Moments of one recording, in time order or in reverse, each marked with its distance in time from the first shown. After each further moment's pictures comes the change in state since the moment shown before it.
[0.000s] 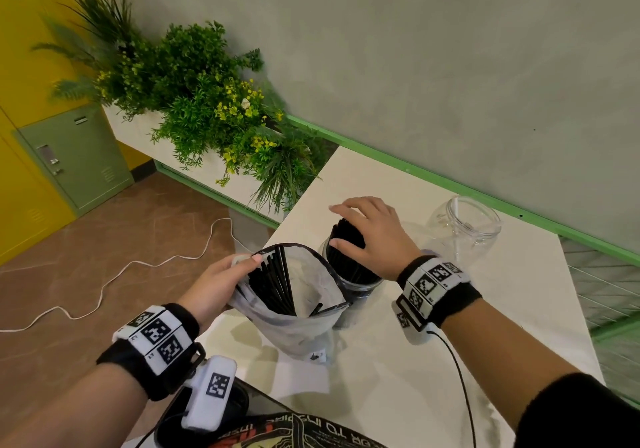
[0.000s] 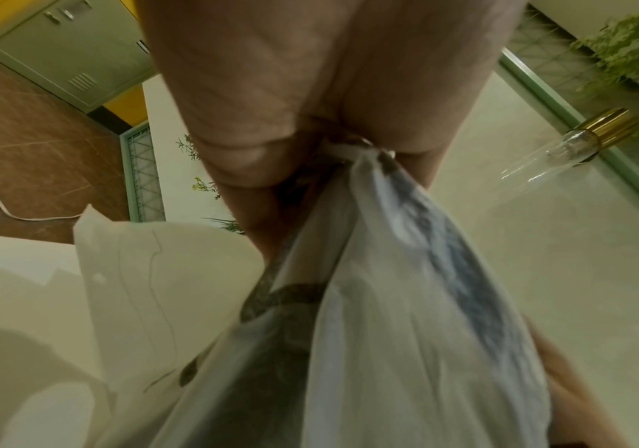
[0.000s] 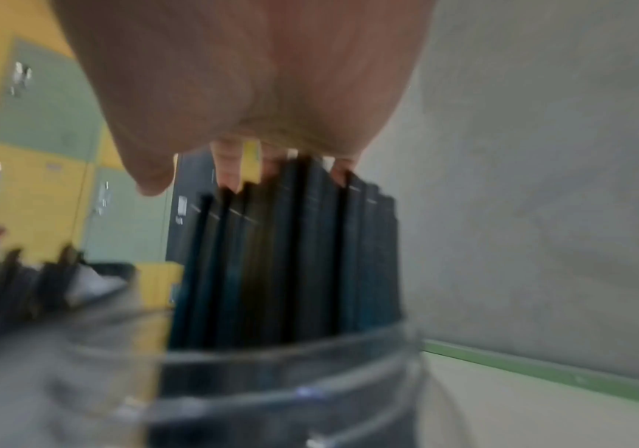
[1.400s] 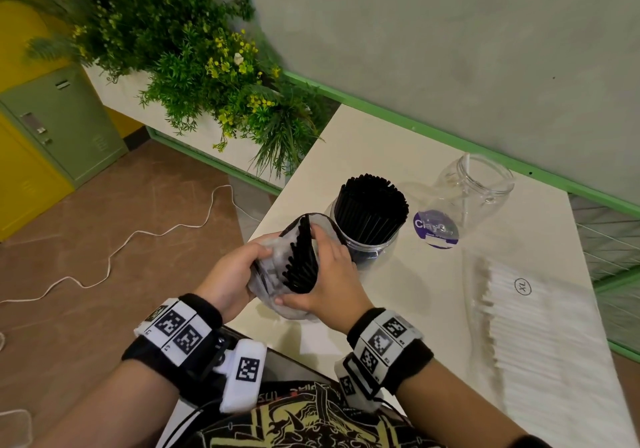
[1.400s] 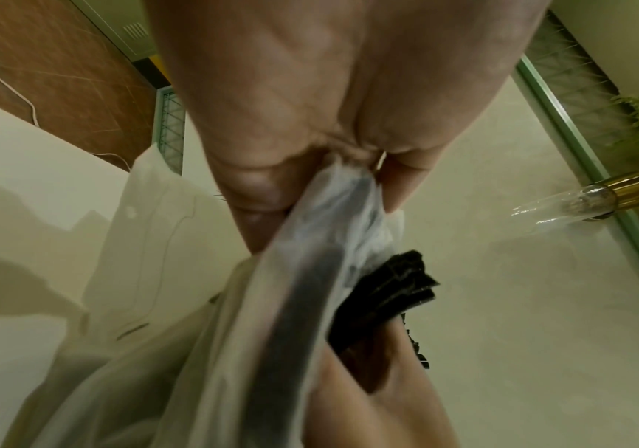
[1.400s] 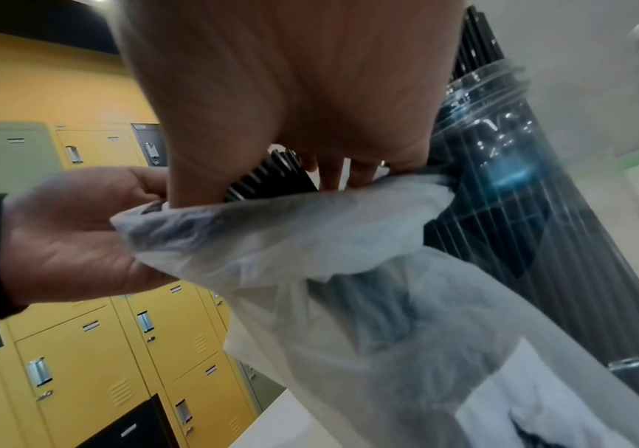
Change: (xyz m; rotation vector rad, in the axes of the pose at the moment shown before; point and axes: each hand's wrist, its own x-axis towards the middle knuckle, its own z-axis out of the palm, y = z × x) left_hand -0.007 -0.027 0.014 -0.247 -0.104 -0.112; right_hand -0.055 -0.113 0.077 0.486 -0.105 0.436
